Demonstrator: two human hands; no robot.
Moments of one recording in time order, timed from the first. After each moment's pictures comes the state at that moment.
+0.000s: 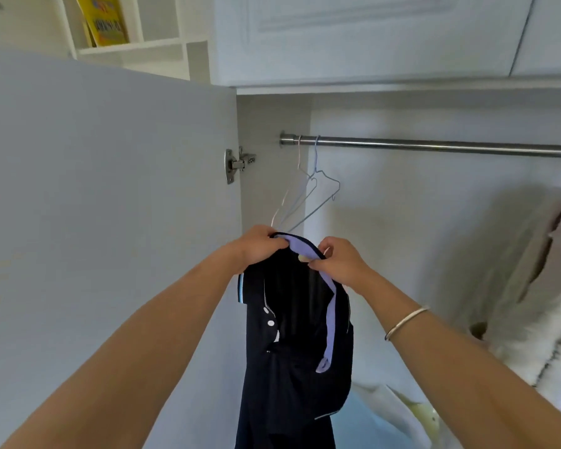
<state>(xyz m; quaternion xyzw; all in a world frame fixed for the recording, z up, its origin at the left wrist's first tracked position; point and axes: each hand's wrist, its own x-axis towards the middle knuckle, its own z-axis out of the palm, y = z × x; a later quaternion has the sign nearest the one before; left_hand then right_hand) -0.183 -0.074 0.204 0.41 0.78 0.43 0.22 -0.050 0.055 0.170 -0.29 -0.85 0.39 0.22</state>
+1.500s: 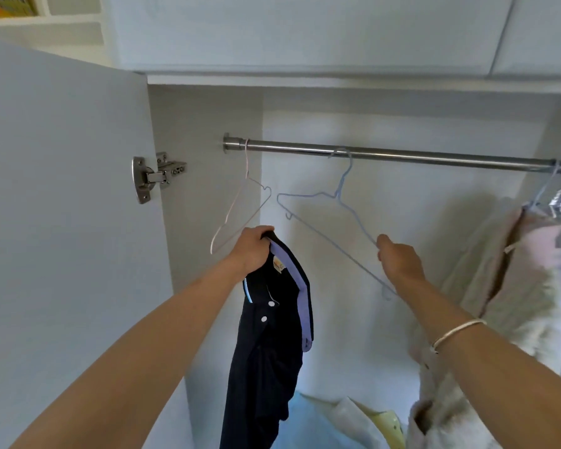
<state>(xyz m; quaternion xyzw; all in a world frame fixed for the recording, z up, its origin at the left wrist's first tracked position) -0.196 0.071 0.189 0.44 0.75 0.47 0.14 0.017 0.208 0.186 -0.56 -0.65 0.38 0.35</state>
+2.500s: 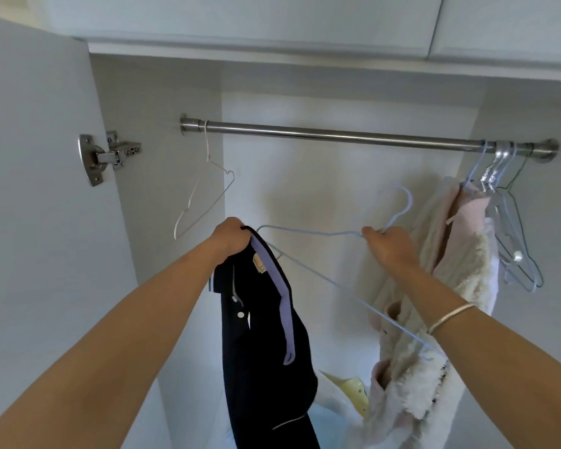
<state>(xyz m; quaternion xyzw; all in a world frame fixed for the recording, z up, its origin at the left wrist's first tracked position) -0.187 0.095 0.179 0.44 0.80 0.38 0.16 0.075 0.203 0.181 -0.56 -0.72 0.19 0.37</state>
